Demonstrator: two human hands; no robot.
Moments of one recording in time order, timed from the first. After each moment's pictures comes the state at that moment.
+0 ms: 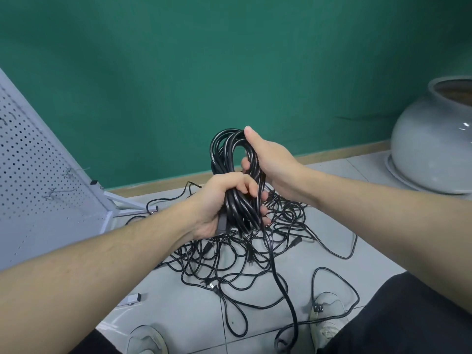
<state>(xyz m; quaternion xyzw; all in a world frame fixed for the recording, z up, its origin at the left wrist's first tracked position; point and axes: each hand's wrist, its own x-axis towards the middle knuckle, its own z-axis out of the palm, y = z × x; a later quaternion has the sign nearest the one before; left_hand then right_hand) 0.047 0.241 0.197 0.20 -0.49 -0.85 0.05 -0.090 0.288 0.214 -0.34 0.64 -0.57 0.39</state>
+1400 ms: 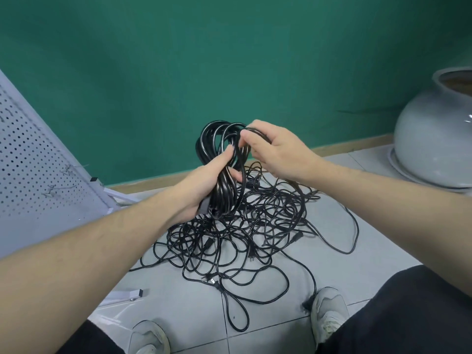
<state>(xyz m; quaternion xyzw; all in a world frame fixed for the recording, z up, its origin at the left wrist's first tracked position) 0.050 0.217 0.207 0.39 -0.60 -0.69 0.09 -0.104 0.306 0.223 -0.57 0.64 -0.48 0.19</state>
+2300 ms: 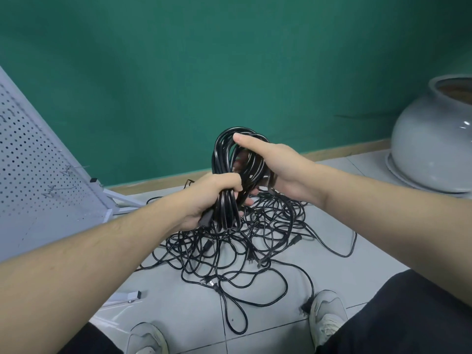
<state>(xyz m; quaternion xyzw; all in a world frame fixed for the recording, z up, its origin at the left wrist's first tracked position) 0.058 0.226 0.203 0.32 -0.62 -0.71 0.07 -0.088 0.301 0.223 -0.27 0.61 -0.57 0.49</state>
